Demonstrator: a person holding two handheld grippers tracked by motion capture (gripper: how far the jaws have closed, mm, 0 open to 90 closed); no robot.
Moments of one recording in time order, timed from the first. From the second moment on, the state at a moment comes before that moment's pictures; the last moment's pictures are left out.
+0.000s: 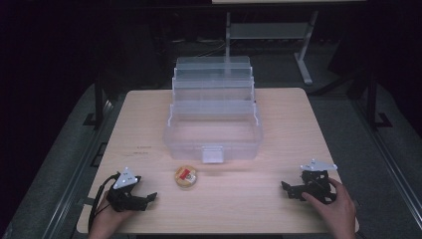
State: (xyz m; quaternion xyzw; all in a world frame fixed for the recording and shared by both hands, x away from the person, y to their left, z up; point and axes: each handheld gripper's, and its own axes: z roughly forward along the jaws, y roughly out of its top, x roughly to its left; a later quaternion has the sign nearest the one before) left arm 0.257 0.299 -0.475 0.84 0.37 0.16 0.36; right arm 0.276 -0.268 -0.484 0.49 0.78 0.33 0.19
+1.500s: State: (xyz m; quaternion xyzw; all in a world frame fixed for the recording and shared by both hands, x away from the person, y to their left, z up) left arm 0.260 0.294 -0.457 0.85 0.36 0.15 0.35; right arm 0.276 -0.268 -0.484 0.49 0.78 0.33 0.19
